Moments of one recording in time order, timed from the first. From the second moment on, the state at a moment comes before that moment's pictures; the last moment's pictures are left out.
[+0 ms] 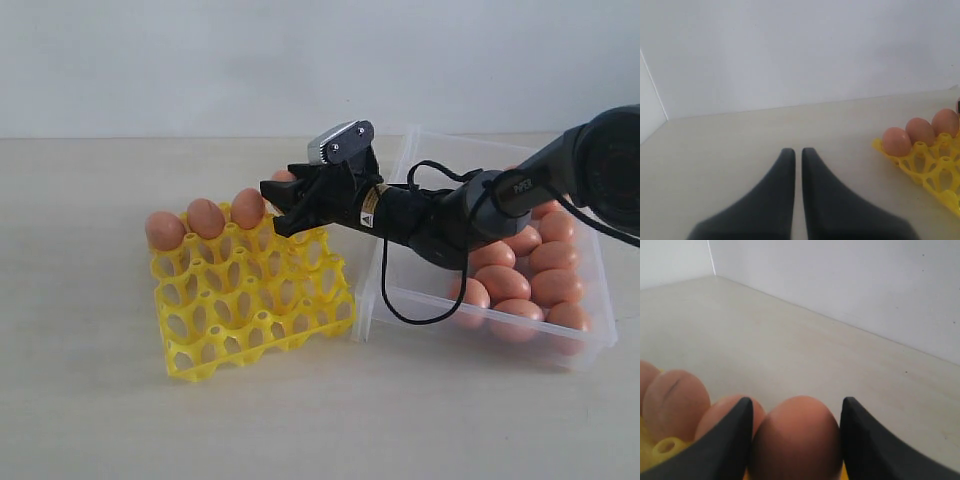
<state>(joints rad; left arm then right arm) 0.05 0.00 0.00 0.20 0.18 -0.09 0.44 2.42 -1.41 -0.65 -0.88 0.44</state>
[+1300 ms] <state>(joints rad) 0.05 0.00 0.00 0.20 0.18 -0.09 0.45 2.44 -1.46 -0.67 -0.74 0.43</state>
